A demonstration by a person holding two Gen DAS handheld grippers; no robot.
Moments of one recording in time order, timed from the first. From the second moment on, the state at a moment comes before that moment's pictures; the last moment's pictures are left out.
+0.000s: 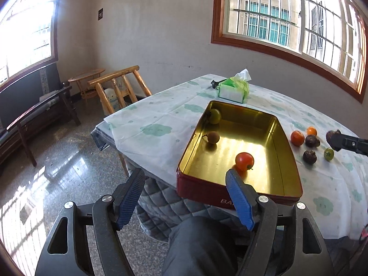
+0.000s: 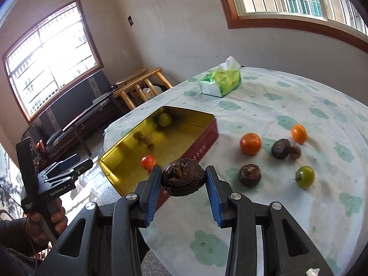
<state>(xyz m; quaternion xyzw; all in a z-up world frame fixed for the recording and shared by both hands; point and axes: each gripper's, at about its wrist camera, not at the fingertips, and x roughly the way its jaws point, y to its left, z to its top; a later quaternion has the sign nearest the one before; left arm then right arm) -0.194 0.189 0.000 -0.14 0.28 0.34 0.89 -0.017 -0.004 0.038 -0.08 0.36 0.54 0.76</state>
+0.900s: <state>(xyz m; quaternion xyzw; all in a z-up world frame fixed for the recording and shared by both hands) -0.227 0.190 -0.009 -0.14 0.31 0.35 0.88 -0.037 0.129 0.029 -0.12 0.37 0.58 0.71</state>
